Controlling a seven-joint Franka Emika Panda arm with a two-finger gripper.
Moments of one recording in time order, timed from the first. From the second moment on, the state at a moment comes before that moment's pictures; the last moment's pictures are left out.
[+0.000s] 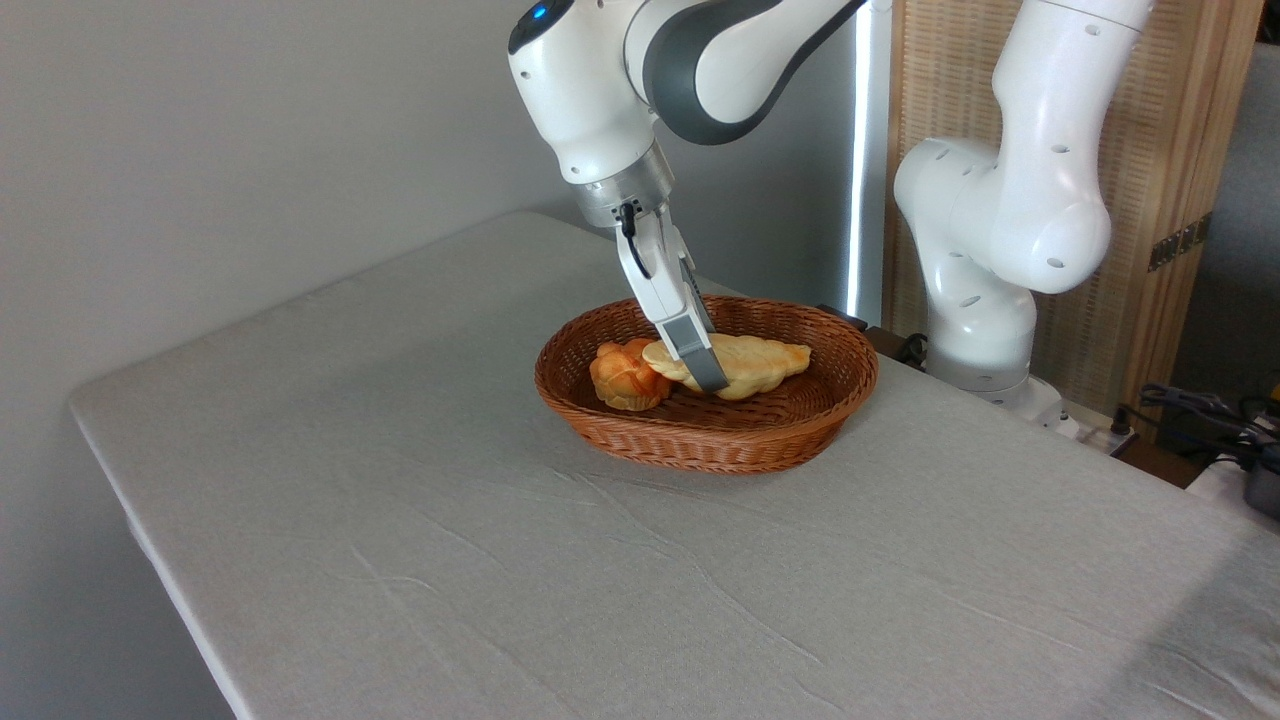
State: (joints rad) arm -0.30 -0.42 -0.08 -2.45 -0.04 1.73 1.07
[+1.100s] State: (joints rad) arm -0.24 -0.43 -0.06 -2.29 -0.04 1.60 1.07
